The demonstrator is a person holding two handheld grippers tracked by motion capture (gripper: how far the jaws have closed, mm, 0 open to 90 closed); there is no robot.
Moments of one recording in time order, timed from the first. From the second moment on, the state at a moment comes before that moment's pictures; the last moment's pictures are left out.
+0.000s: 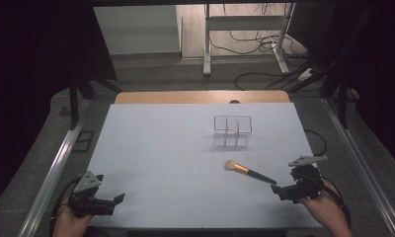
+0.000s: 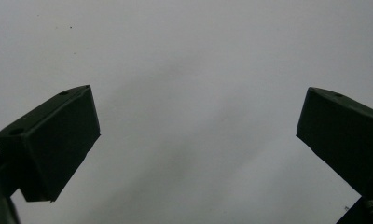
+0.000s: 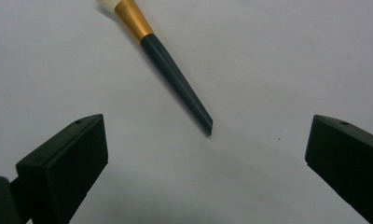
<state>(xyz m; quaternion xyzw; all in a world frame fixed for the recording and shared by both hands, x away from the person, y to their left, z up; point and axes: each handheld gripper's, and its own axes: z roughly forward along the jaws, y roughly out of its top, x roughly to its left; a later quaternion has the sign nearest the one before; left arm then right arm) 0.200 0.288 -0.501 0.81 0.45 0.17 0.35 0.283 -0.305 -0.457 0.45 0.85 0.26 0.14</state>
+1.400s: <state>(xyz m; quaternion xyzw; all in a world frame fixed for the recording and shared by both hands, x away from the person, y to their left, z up) 0.200 0.287 -0.502 0.81 0.44 0.17 0.34 0.317 -0.274 -0.463 0.42 0.87 0.23 0.11</state>
